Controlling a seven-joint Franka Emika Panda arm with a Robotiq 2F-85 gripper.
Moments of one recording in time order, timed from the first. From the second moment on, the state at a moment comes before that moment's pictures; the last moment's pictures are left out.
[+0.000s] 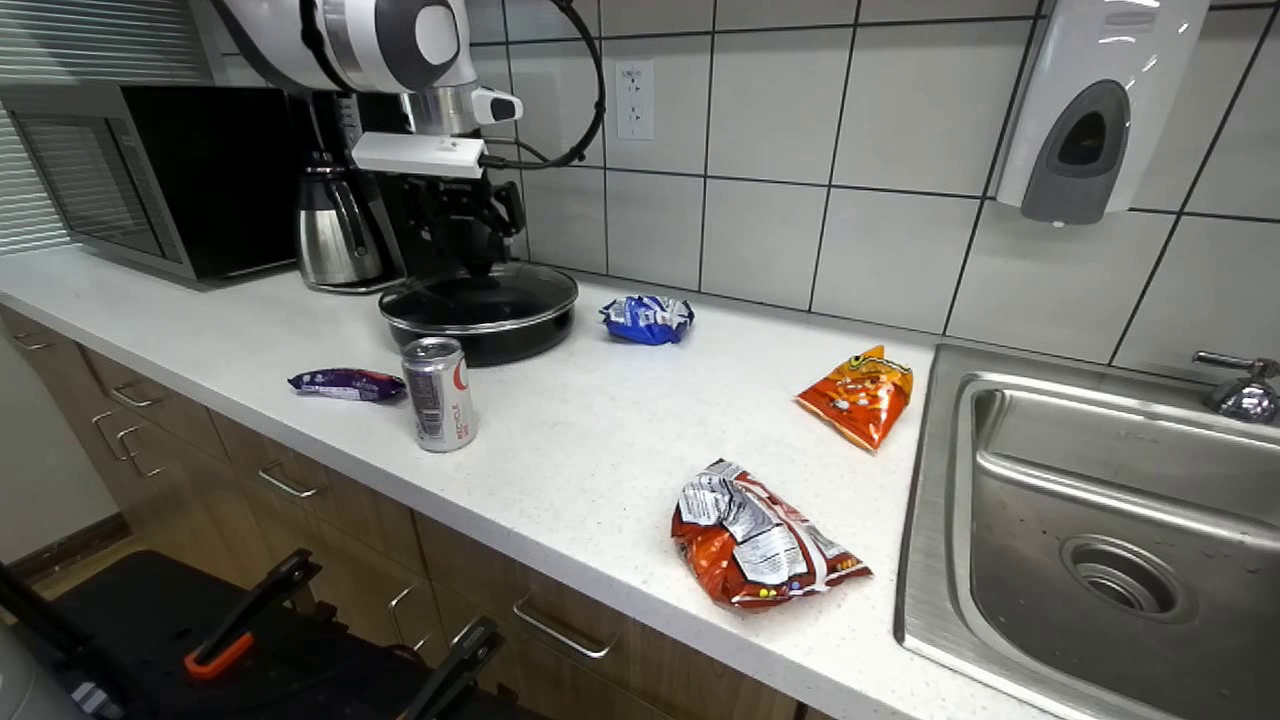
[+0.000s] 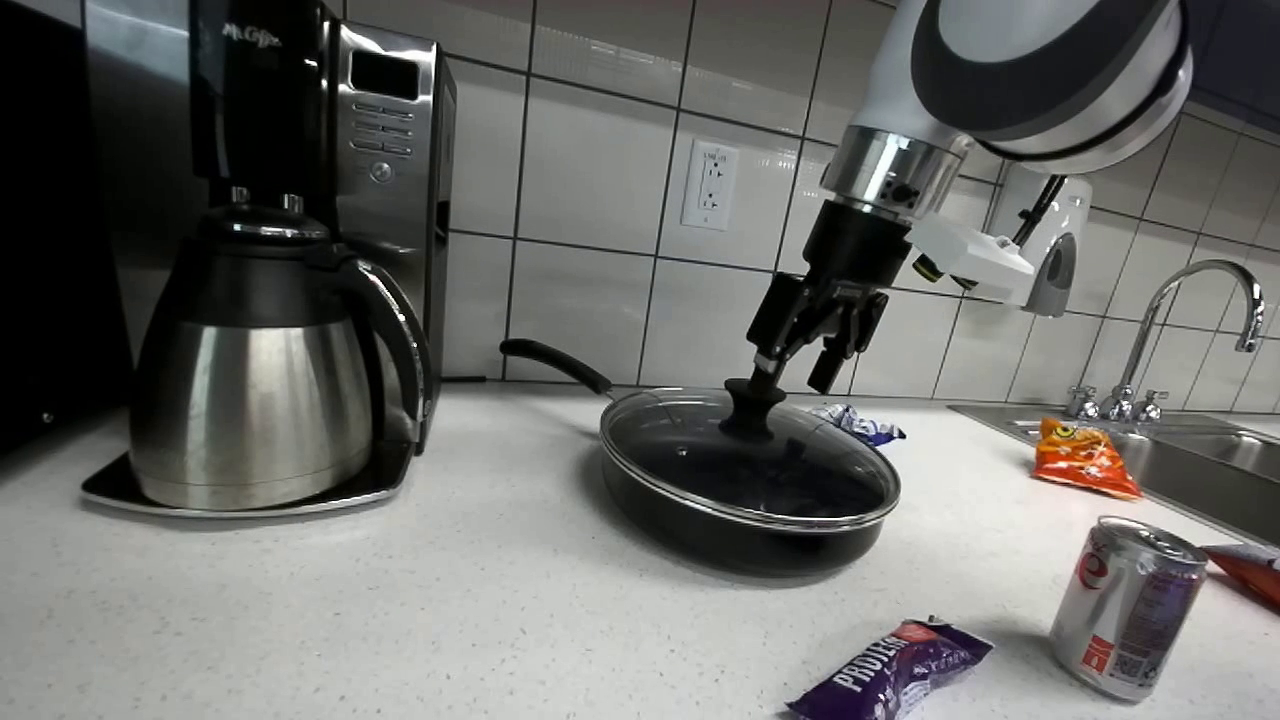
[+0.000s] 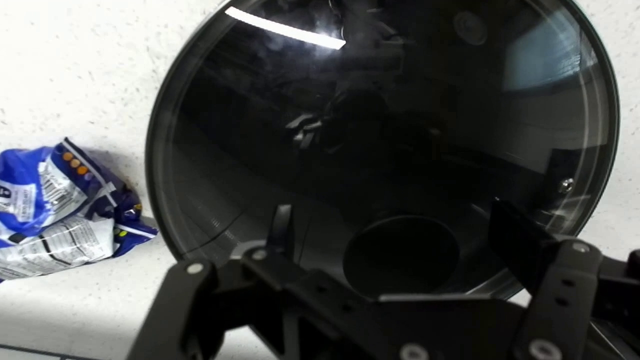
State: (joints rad) arm 0.15 0.18 0.08 -2.18 0.03 2.57 -0.09
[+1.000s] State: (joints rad) arm 0.15 0.27 0.09 -2.08 0.02 2.57 -0.09
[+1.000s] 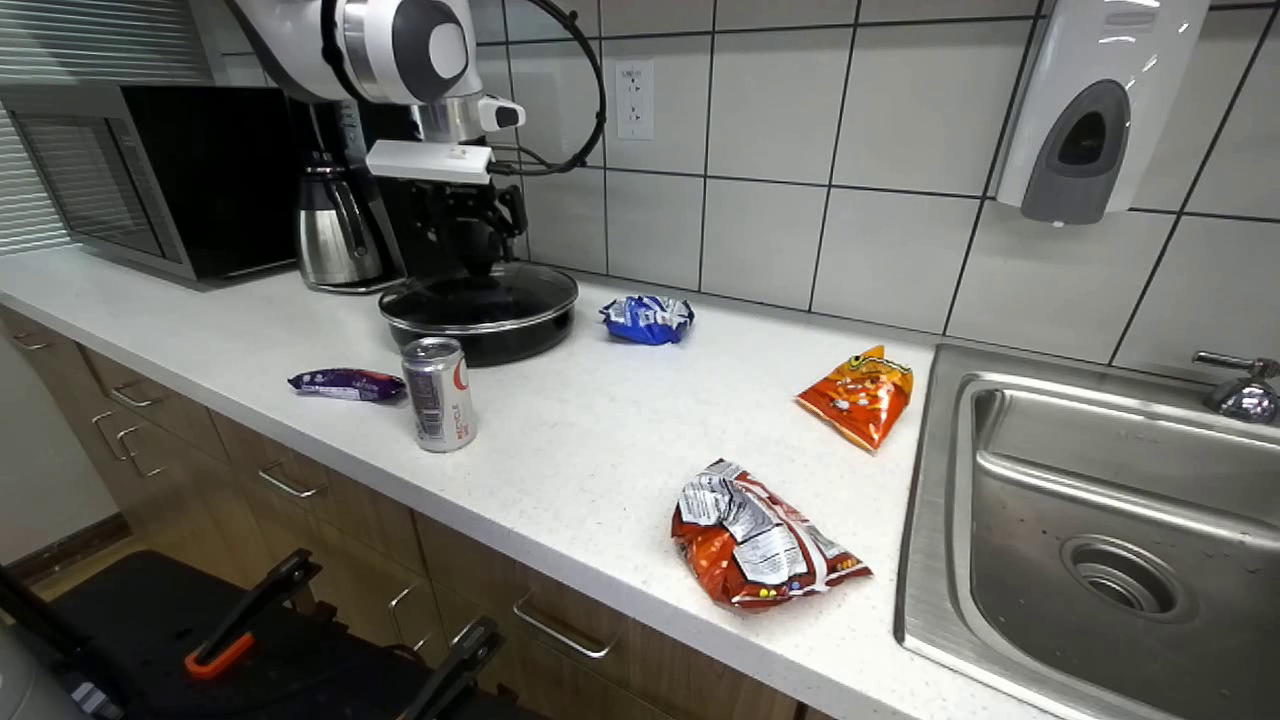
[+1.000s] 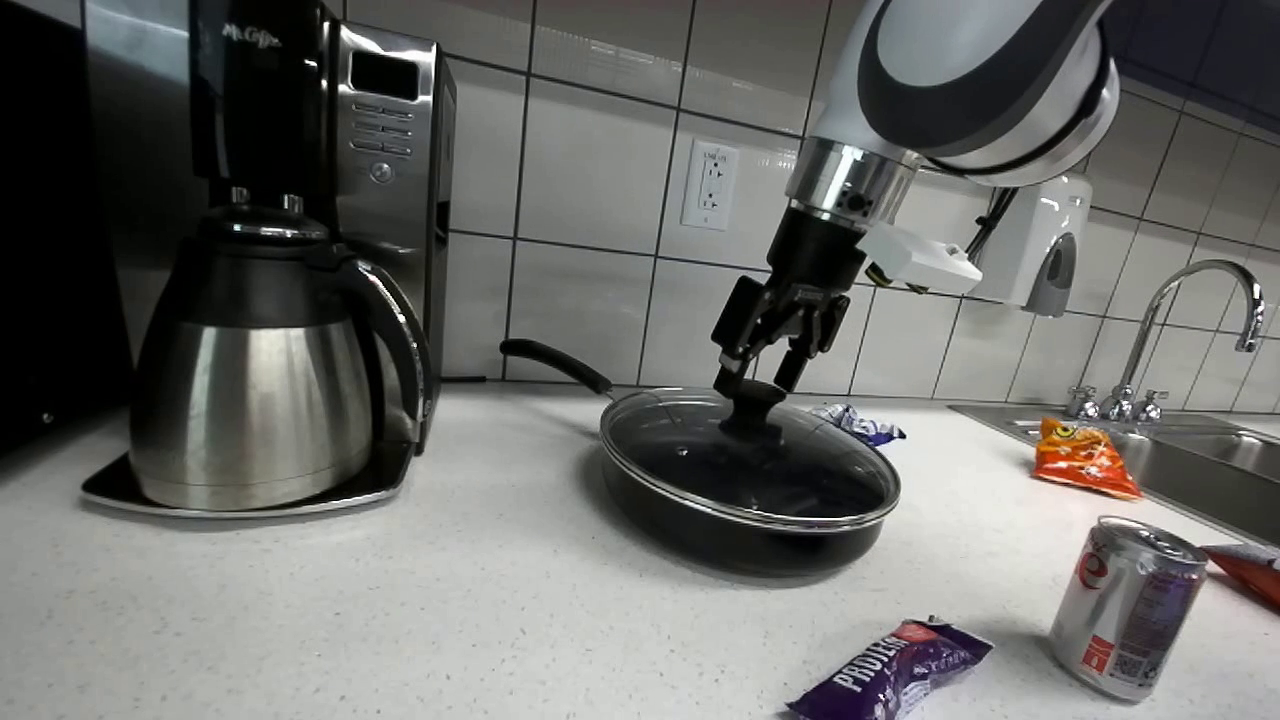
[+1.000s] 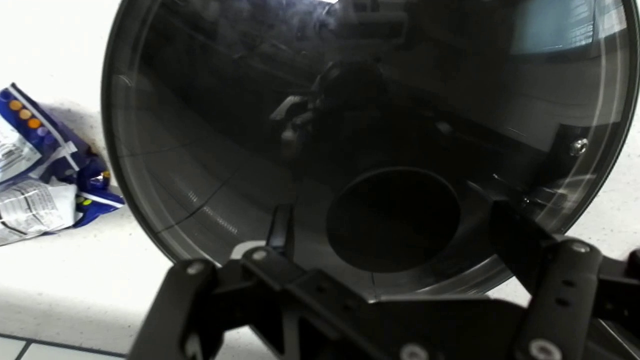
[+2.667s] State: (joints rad) arm 0.14 0.25 0.09 -2.07 0.00 2.53 -0.08
